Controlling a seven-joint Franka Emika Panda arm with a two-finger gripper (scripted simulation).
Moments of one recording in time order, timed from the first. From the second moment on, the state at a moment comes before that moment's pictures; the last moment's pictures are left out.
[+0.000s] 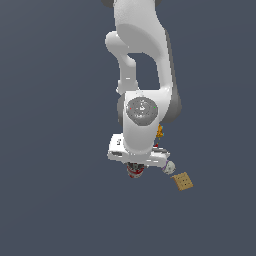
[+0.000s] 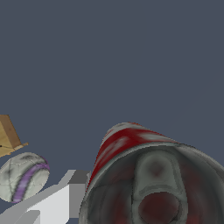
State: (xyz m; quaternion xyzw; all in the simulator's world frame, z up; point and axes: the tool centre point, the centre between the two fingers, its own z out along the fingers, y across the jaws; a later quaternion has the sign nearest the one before) arm 0.098 0.030 0.128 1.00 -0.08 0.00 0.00
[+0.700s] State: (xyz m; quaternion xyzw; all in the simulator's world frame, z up) arm 0.112 0.088 0.270 1.00 -0.08 0.00 0.00
